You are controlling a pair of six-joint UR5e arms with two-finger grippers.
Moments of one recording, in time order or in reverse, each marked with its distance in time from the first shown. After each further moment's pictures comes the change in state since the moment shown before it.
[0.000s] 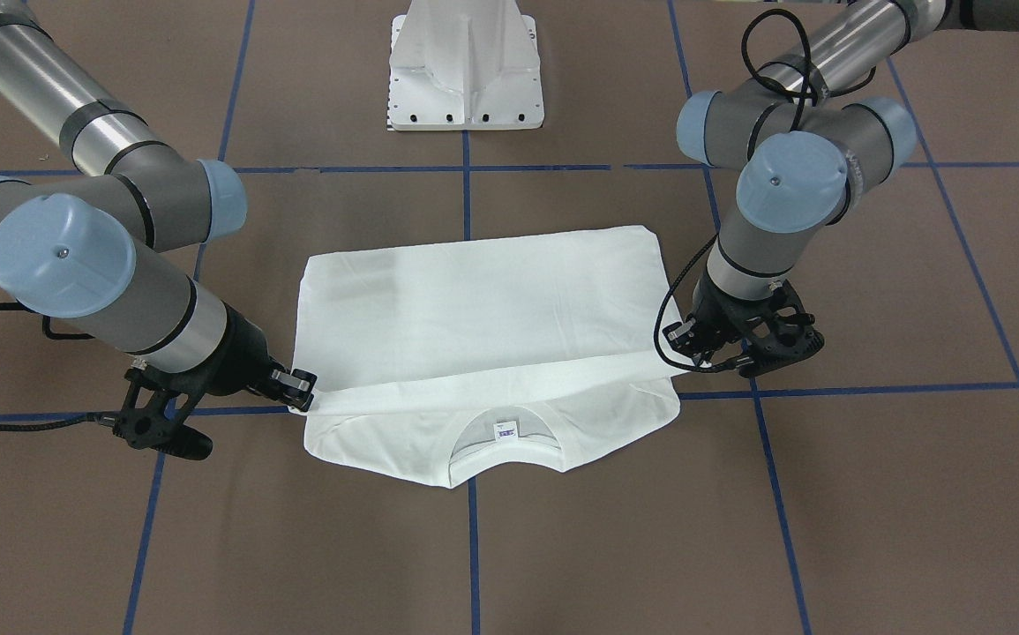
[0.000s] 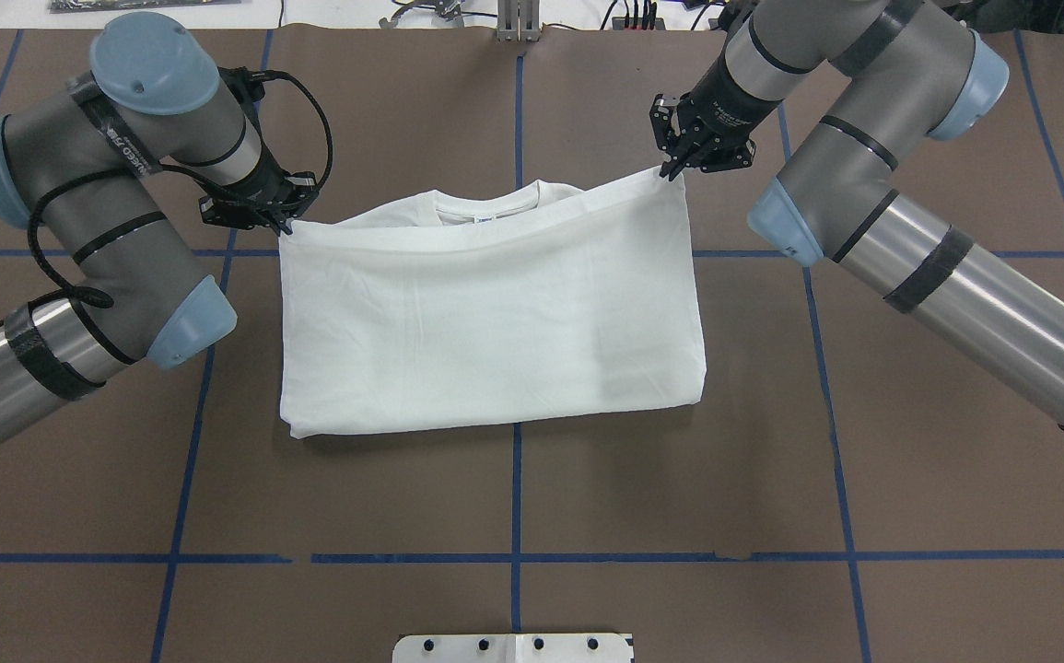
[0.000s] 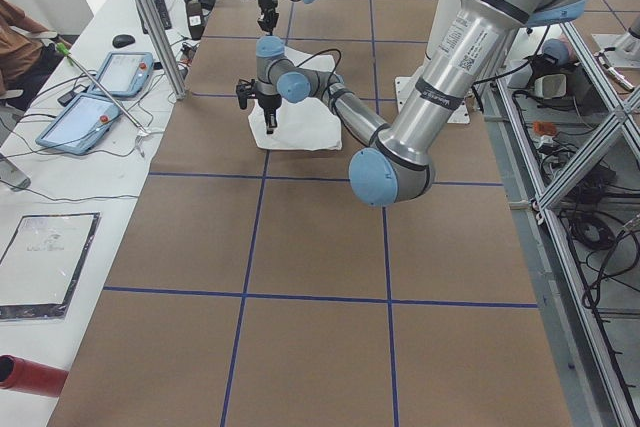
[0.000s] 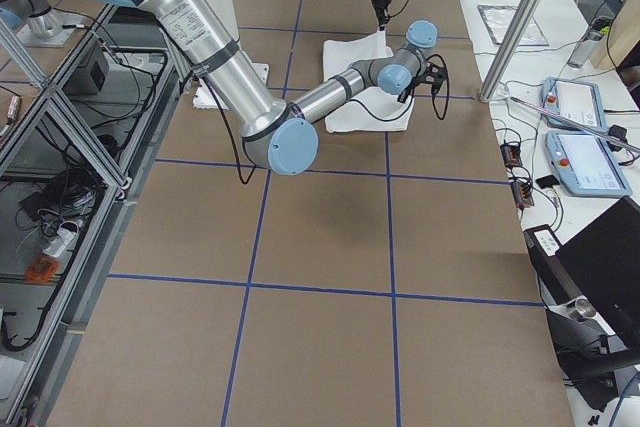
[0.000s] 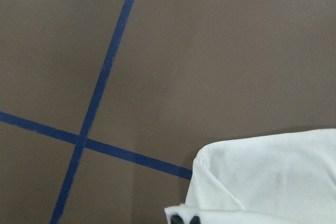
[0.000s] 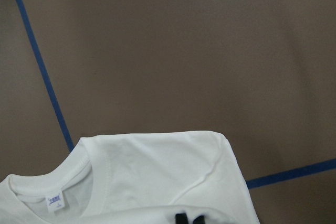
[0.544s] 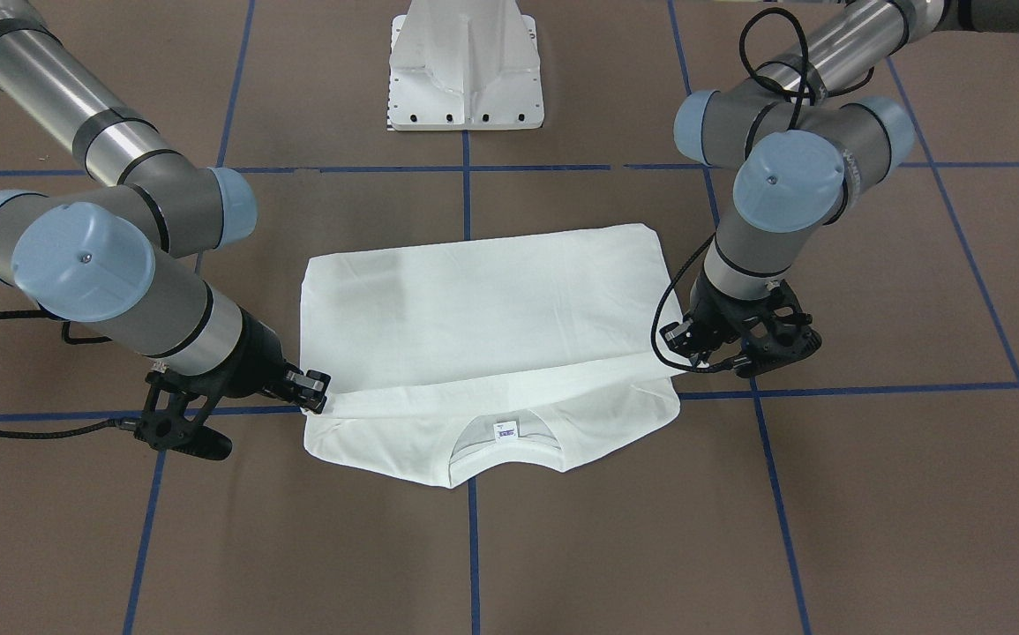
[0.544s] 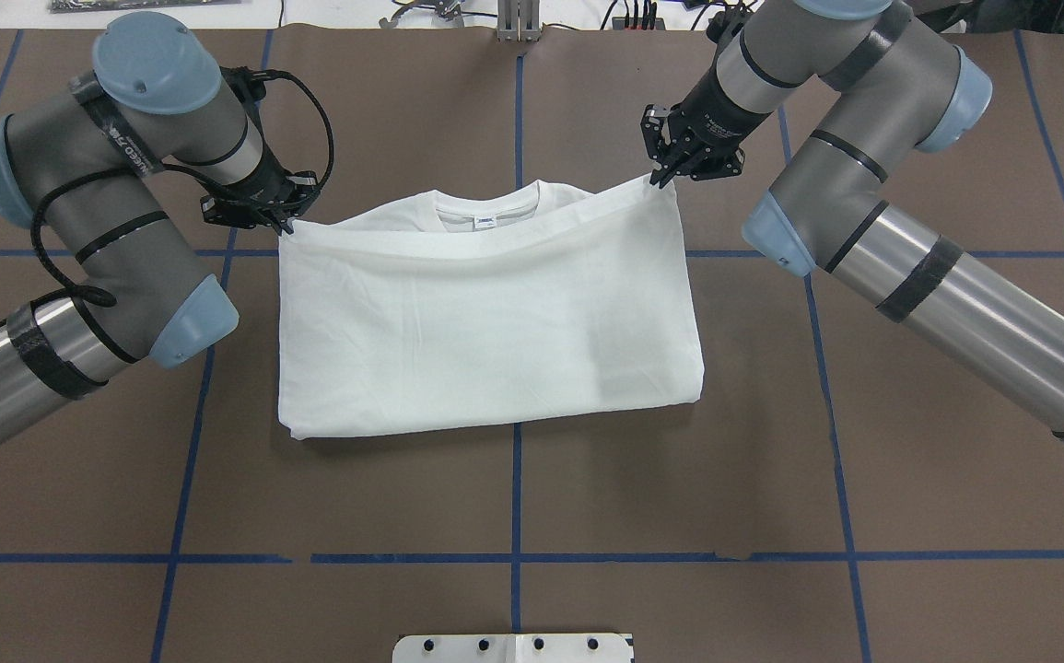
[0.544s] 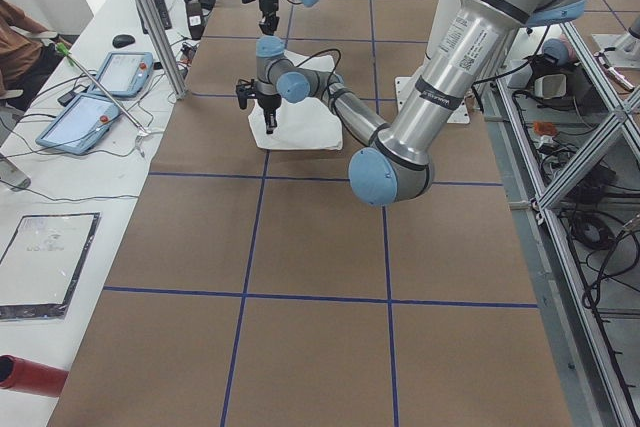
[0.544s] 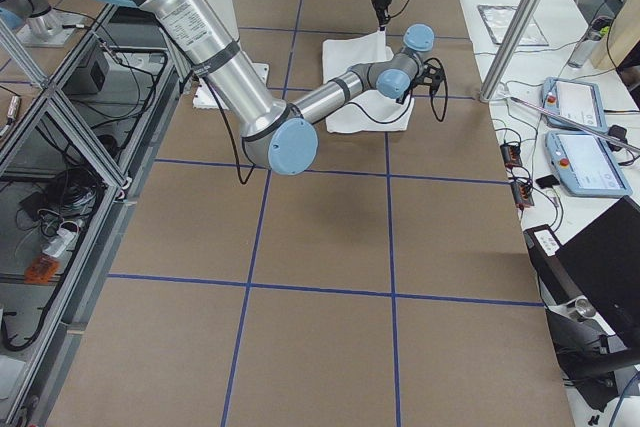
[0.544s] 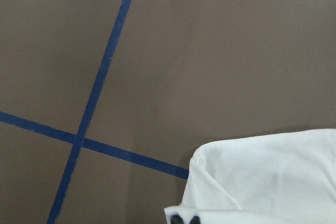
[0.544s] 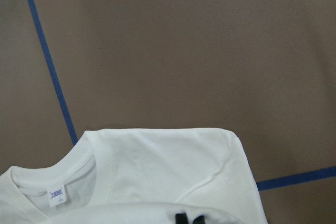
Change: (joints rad) left arm 0.001 -0.003 0.011 -0.008 0.002 0.001; right arm -0.014 -0.005 -0.017 0.059 -0.003 0.000
